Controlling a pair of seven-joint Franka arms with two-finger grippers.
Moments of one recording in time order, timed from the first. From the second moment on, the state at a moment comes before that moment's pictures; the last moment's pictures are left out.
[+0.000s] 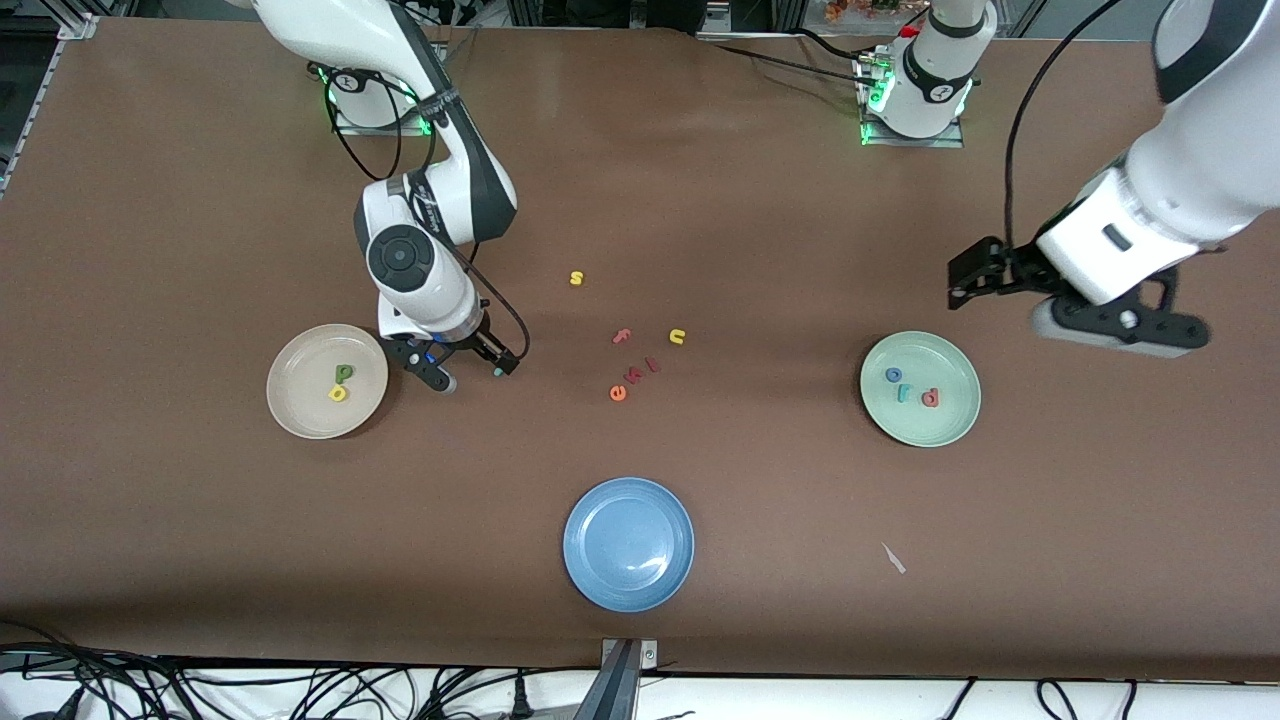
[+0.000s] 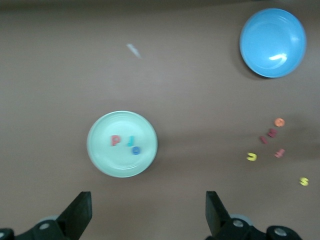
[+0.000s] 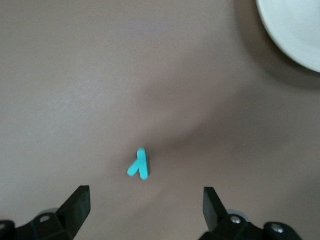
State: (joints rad) left arm 0.17 0.24 -0.44 -1.31 0.05 1.54 -0.18; right arm 0.74 0.50 -0.29 -1.92 0.20 2.36 1.01
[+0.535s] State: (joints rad) left arm -0.08 0.09 -0.08 -1.49 0.01 1.55 -0.15; right arm 0.75 0.56 -0.29 -1.91 0.29 2.45 1.03
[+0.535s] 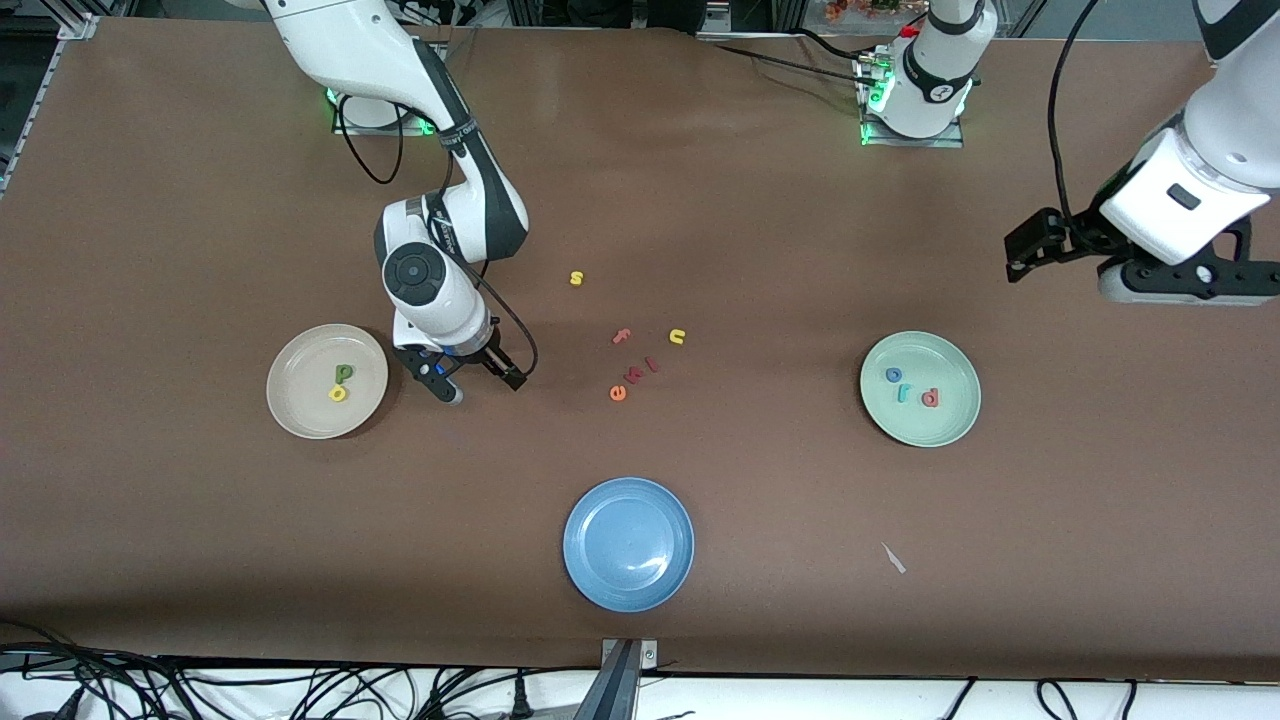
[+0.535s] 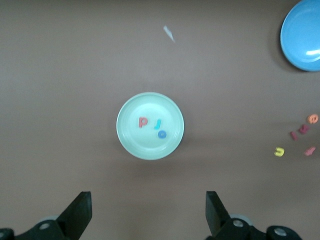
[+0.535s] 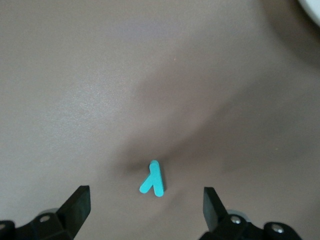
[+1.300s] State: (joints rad) left arm -0.07 0.05 -0.06 -1.58 -0.04 1.60 -0.08; right arm 0.75 0.58 -0.27 -1.96 0.32 2.51 1.03
